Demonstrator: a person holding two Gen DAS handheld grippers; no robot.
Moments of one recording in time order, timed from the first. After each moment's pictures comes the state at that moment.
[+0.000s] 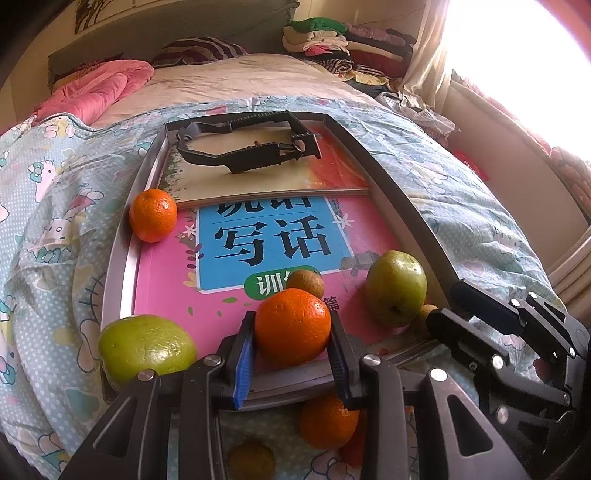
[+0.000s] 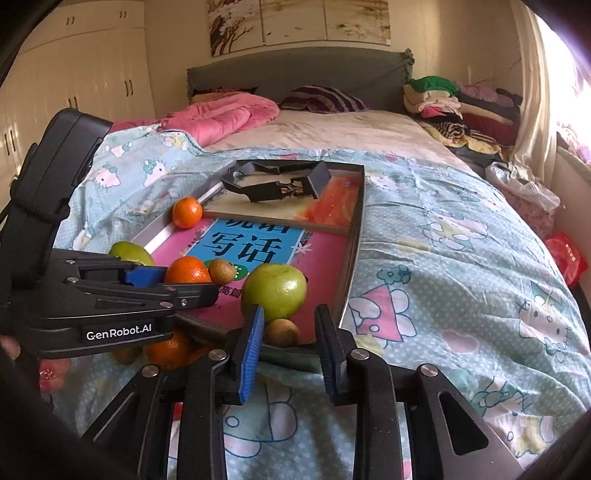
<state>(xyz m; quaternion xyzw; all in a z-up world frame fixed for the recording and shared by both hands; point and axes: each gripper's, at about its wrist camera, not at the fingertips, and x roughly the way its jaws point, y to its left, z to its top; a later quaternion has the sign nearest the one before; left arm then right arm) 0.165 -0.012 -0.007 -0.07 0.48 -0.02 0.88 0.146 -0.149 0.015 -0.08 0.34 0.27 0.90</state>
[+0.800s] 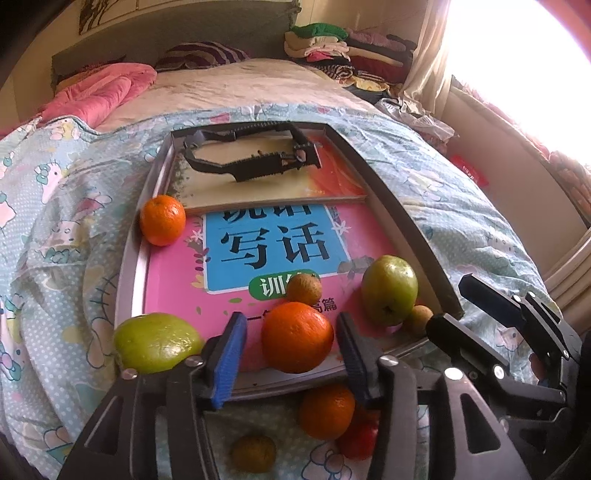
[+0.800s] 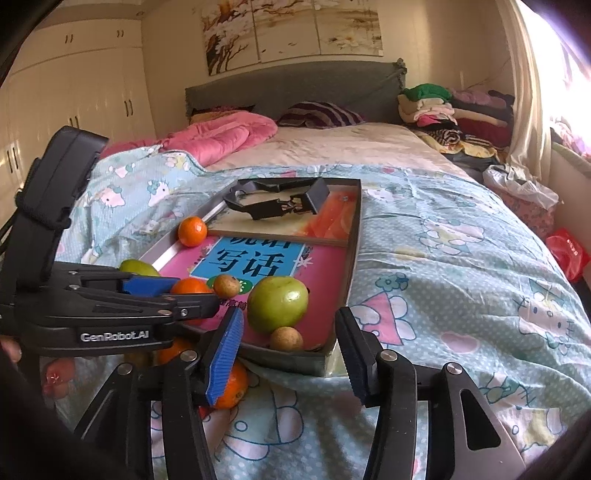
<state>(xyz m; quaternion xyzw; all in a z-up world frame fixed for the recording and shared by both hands) 0.157 -0.009 0.005 -0.07 0.47 -0.01 0.88 0.137 -0.162 0.023 -0.04 0.32 0.27 0.91</state>
